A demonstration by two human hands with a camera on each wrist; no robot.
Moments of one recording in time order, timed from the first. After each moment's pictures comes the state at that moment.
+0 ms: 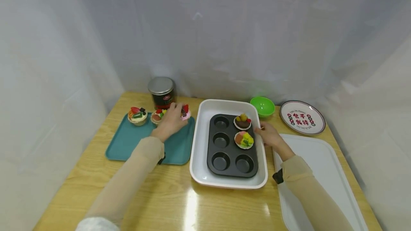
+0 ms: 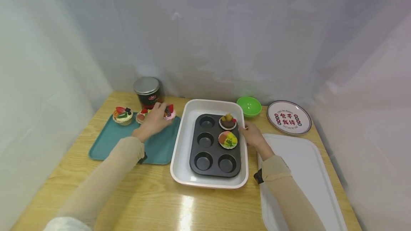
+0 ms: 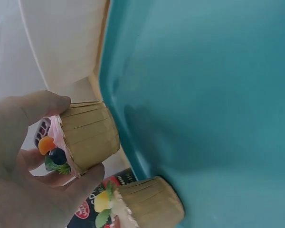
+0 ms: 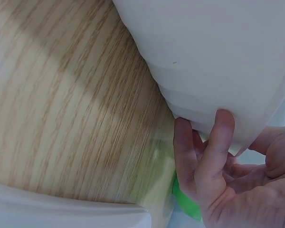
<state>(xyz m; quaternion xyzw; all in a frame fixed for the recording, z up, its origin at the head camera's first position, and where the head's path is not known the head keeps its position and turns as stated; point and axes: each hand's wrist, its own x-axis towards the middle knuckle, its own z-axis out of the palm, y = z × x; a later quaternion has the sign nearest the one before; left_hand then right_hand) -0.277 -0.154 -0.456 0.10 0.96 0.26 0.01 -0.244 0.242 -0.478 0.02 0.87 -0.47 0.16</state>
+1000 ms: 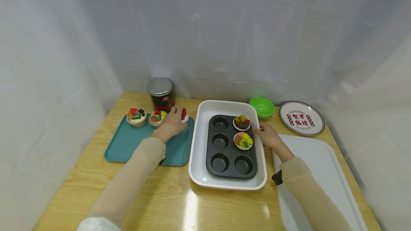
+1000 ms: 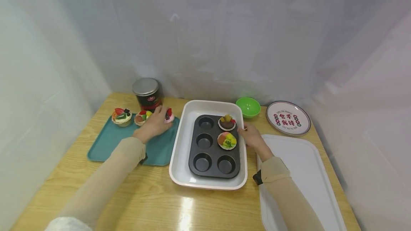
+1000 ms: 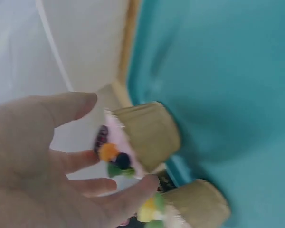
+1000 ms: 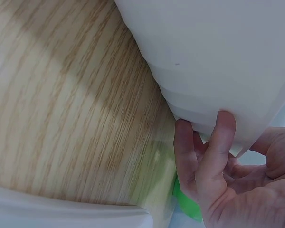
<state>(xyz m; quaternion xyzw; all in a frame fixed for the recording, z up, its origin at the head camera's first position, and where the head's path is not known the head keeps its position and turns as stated) -0.274 -0.148 -0.454 0.08 0.97 0.23 0.06 -0.242 0.241 -0.475 0.02 0.87 -0.47 0.16</state>
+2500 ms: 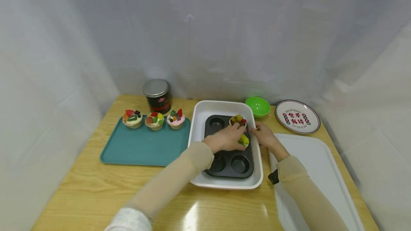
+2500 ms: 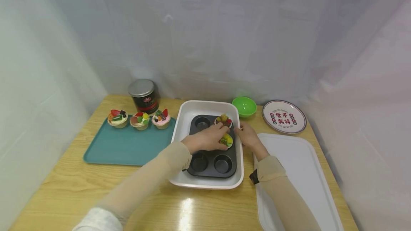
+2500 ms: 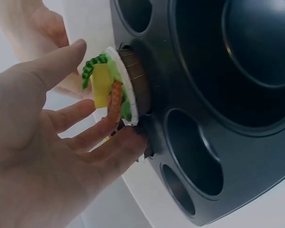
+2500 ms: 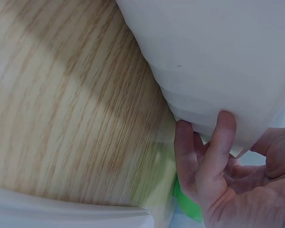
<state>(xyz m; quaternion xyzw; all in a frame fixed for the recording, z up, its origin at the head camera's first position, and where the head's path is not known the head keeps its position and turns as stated) -0.231 0.039 -0.429 0.33 0.92 0.13 0.16 -0.243 0.241 -0.478 0.02 0.86 -0.48 0.16</state>
